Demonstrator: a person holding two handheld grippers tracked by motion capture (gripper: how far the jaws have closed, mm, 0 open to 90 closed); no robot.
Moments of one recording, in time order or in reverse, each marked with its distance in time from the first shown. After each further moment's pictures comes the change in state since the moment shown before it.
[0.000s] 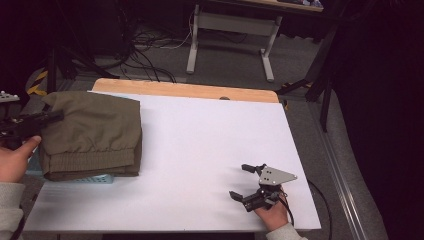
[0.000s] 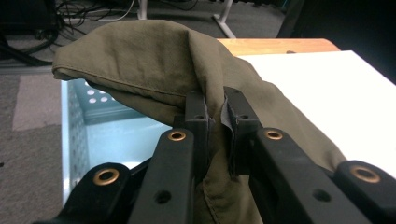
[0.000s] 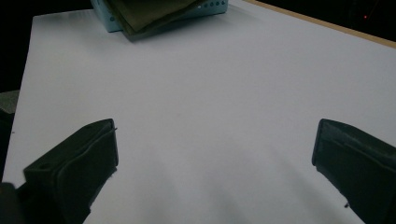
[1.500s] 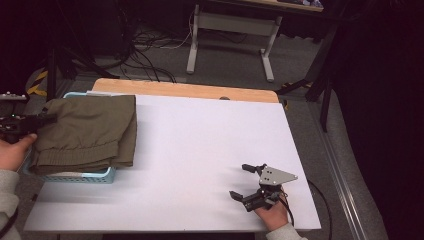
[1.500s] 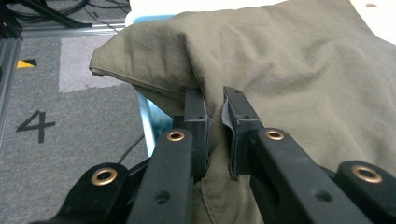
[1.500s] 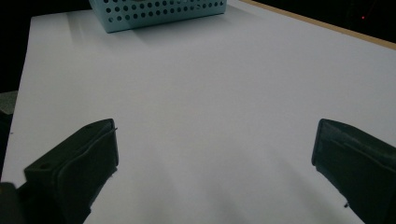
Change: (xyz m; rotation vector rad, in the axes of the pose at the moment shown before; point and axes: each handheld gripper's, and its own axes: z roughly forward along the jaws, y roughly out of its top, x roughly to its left) left arm 0.054 -0.006 0.031 0.163 0.134 0.010; right arm 0.000 0.000 -0.001 -0.002 -0.006 0.000
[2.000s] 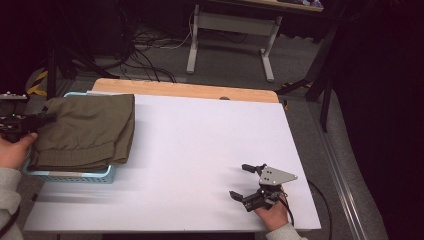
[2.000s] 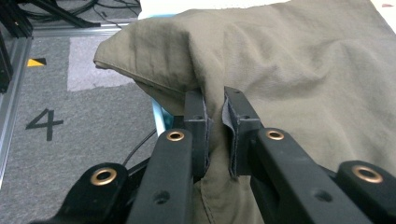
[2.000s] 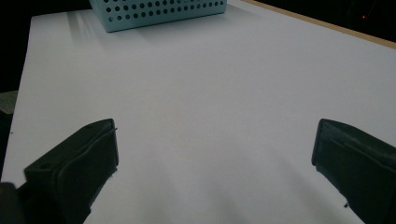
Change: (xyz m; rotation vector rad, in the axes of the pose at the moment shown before) left arm 0.005 0.000 0.007 -0.002 0.029 -0.004; right arm 0.000 0.000 0.000 0.001 0.001 0.001
